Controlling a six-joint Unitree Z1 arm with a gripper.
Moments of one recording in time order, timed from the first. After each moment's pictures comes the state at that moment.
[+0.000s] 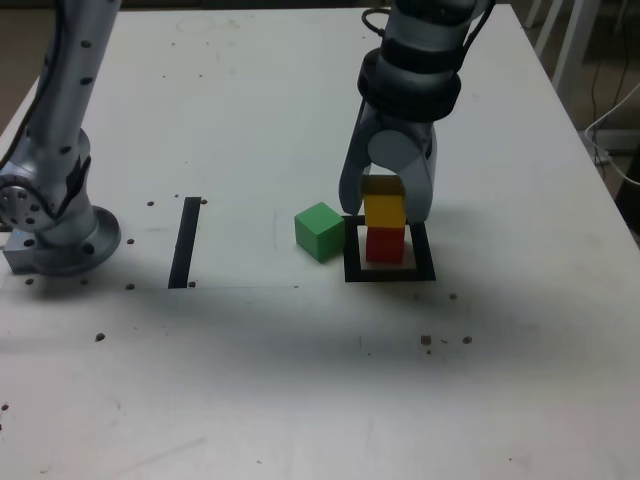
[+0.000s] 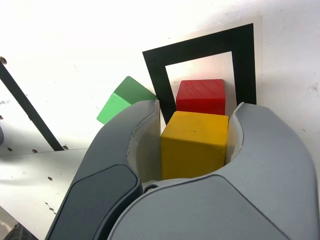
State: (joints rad) arm -0.07 2.09 -1.71 1.39 0.04 0.13
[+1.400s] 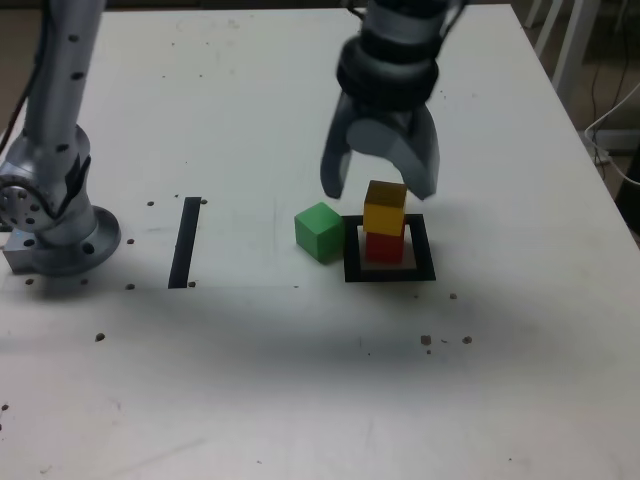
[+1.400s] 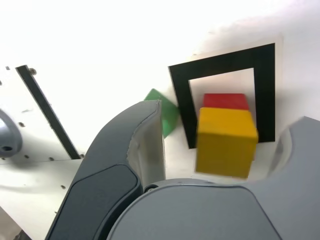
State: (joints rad) arm -0.07 2.01 -1.63 1.38 0.11 0.11
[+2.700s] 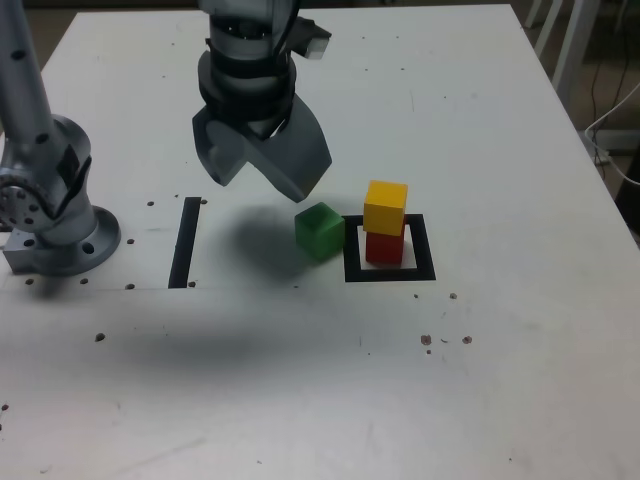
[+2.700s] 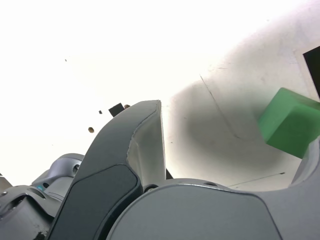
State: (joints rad) arm -0.09 1.67 -1.04 1.10 0.25 0.40
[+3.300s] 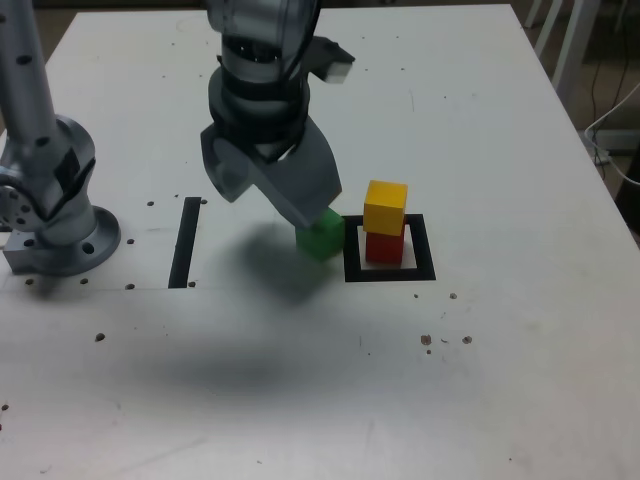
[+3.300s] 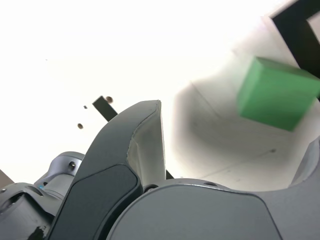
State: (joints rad) arm -0.22 1.73 -1.10 1.13 0.23 0.40
